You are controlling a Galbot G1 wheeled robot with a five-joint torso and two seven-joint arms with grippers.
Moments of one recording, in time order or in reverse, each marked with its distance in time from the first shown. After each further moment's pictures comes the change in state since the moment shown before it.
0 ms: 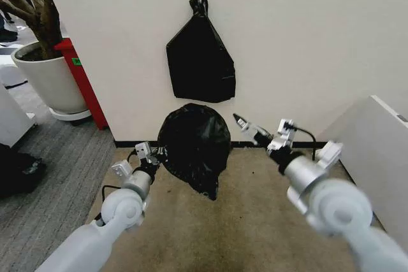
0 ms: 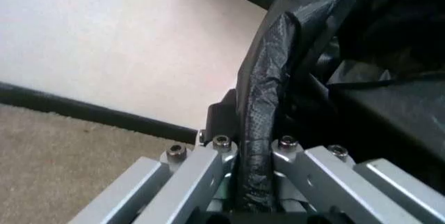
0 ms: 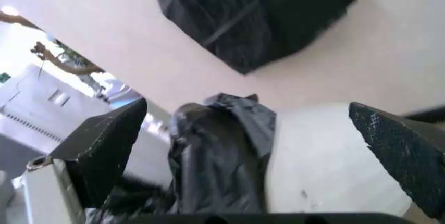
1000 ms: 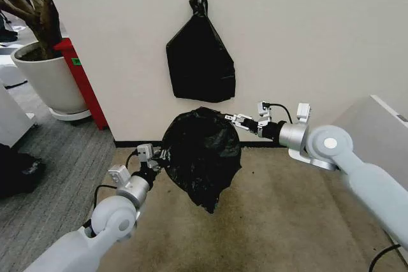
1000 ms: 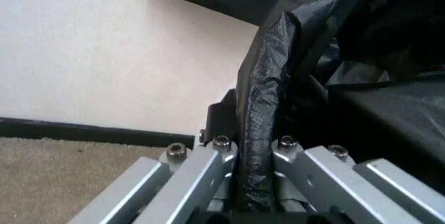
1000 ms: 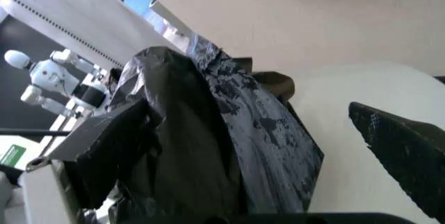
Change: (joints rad) left arm 0.043 0.073 -0.001 -0.096 0.070 0.003 0.016; right arm 0.415 -0.137 -0.355 -0.290 0.105 -0.215 -0.199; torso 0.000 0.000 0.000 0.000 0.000
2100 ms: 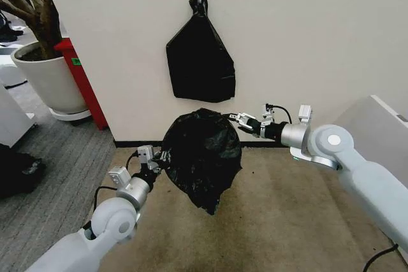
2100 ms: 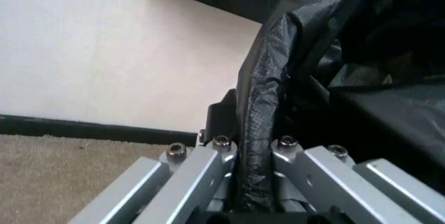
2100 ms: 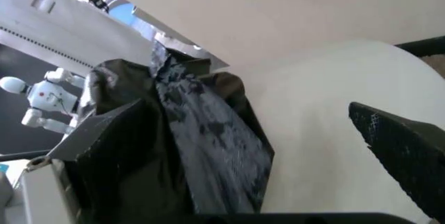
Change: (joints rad) left arm 0.008 0.004 0.001 -0.006 0.005 0.001 -0.003; right arm -0.037 0.004 0.024 -0.017 0.102 -0.019 0.086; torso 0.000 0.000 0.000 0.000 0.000
